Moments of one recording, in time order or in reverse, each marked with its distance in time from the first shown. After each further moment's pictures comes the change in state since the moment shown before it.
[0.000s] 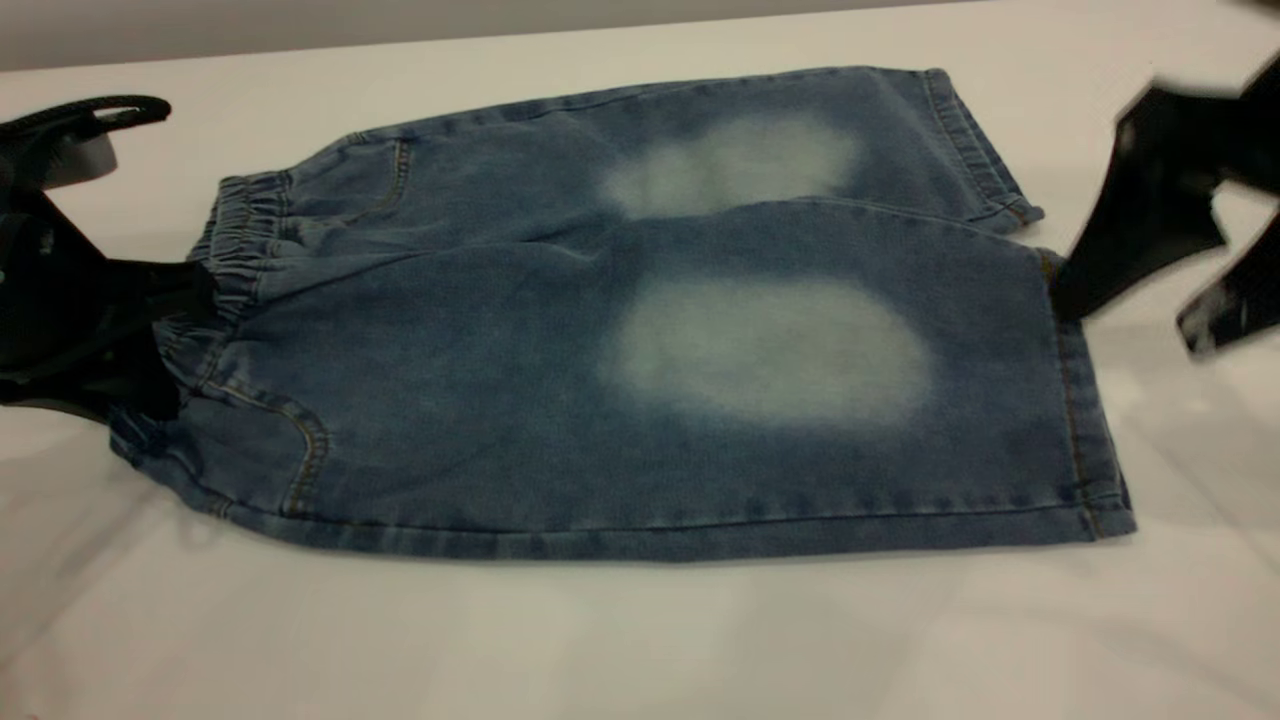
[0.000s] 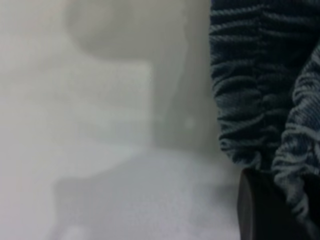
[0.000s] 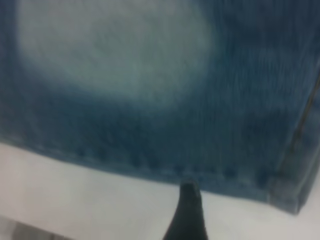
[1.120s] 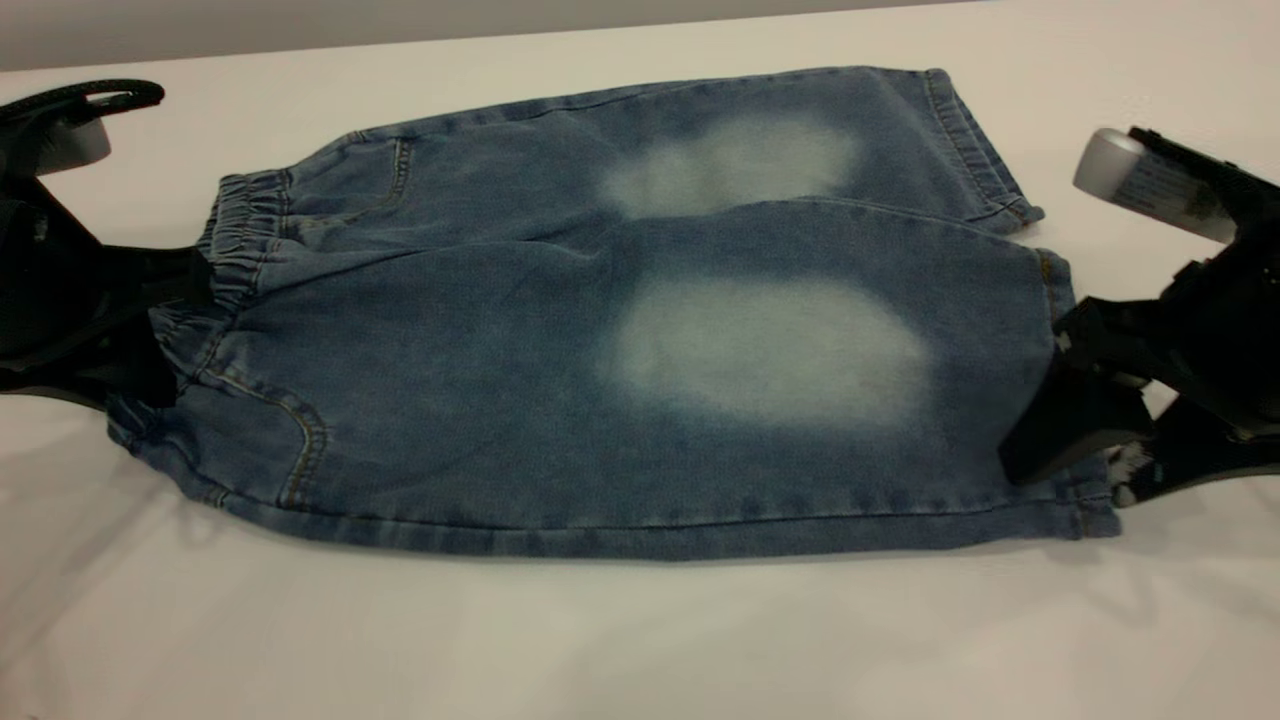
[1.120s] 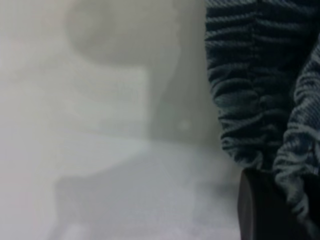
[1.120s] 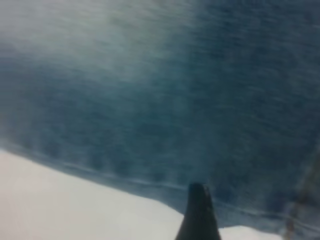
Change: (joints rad) left arm -0.001 -0.017 -0.001 -0.002 -0.001 0.000; right arm 0.000 0.256 0.069 0.536 -0.079 -0.625
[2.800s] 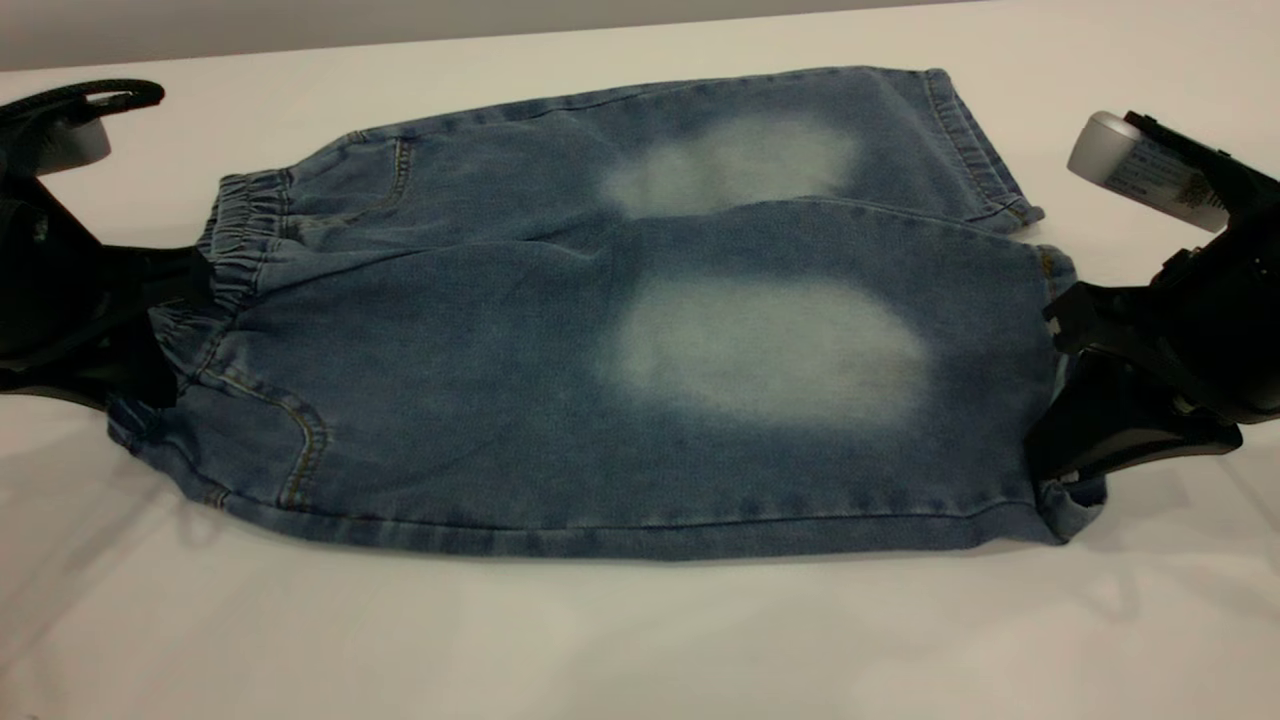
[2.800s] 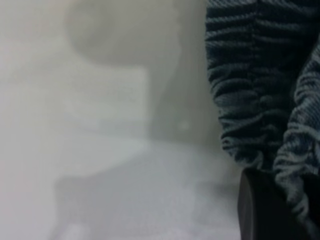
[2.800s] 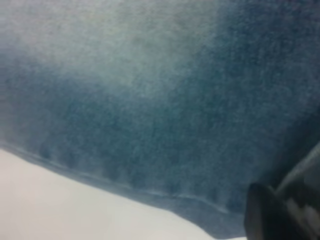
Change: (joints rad) left arm 0.000 0.000 0.000 0.000 -0.001 -0.001; right arm 0.000 0.003 0.000 0.065 0.022 -0.058
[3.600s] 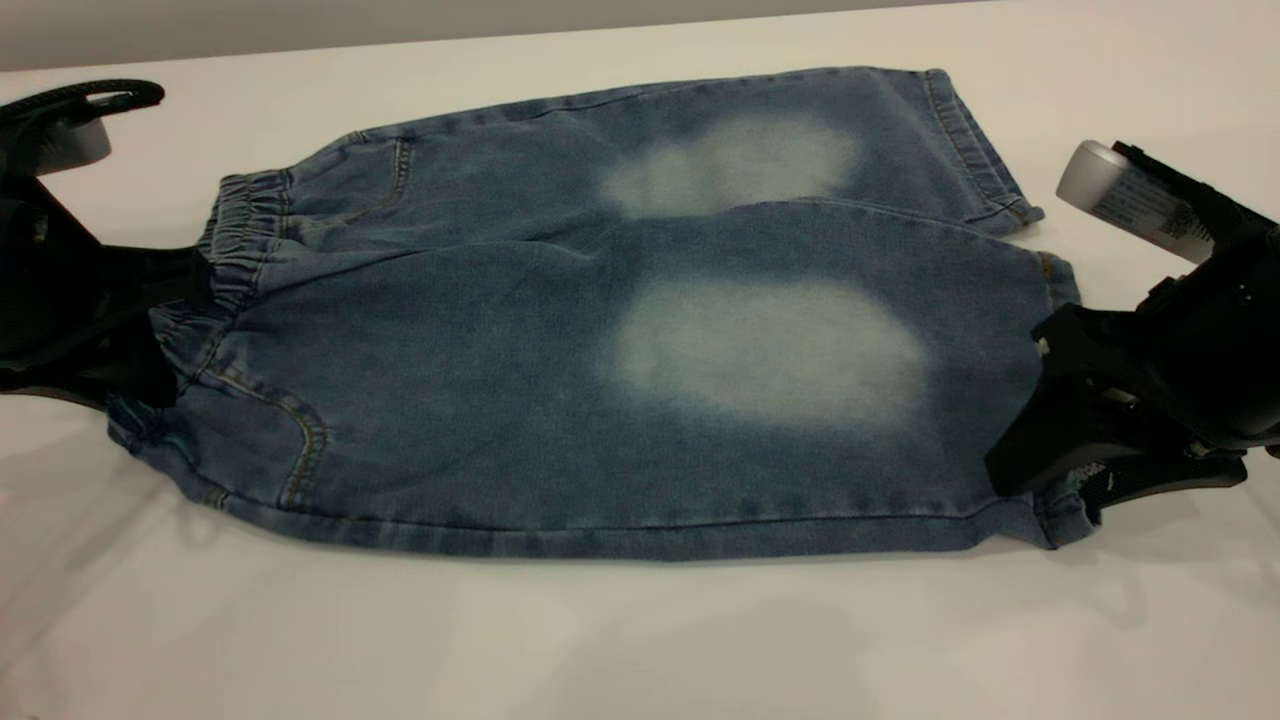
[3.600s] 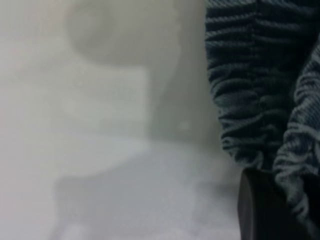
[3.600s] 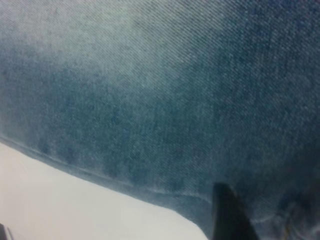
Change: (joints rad) left arm 0.000 0.000 0.000 0.000 0.000 0.001; right arm 0.000 0.058 -0.003 0.025 0.006 -0.029
